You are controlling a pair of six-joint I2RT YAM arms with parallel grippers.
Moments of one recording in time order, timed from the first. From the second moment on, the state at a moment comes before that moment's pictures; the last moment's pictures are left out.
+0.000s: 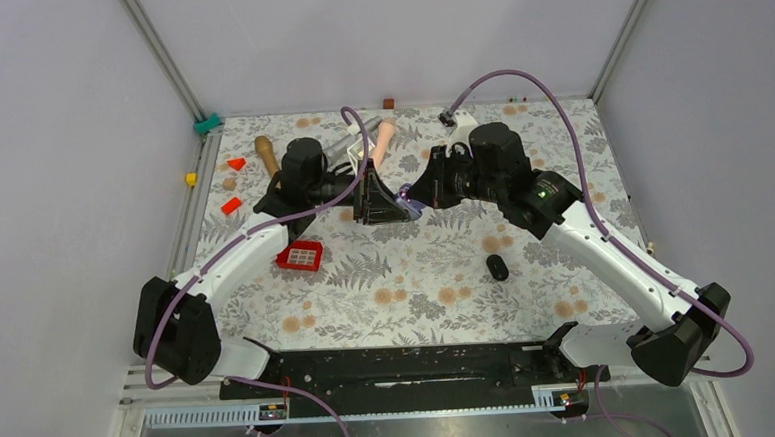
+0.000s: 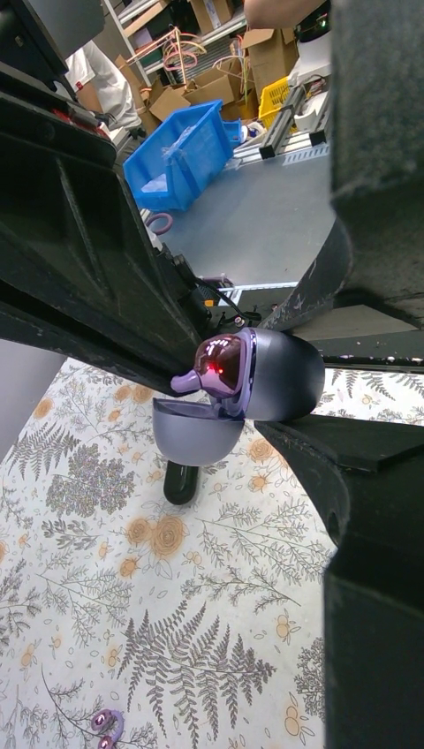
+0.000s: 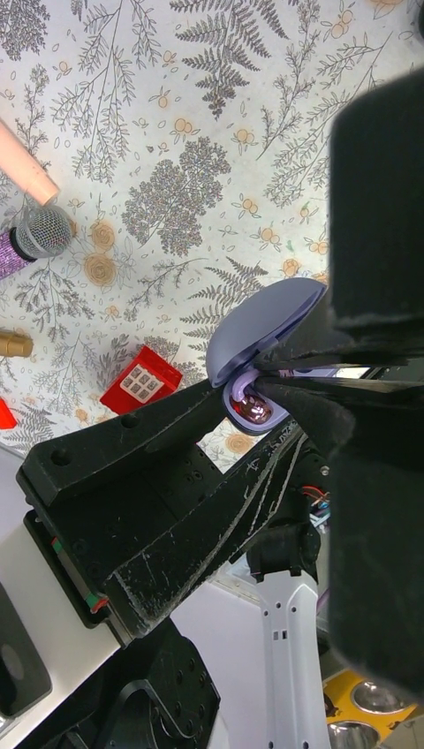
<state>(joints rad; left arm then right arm) -0.49 1.39 1.04 0.12 1.09 -0.37 0.69 1.27 1.32 -0.50 -0.23 0.49</state>
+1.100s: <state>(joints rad) -0.46 1.35 1.04 0.08 1.10 -0.29 0.69 1.25 1.37 -0.58 -0.32 0.38</state>
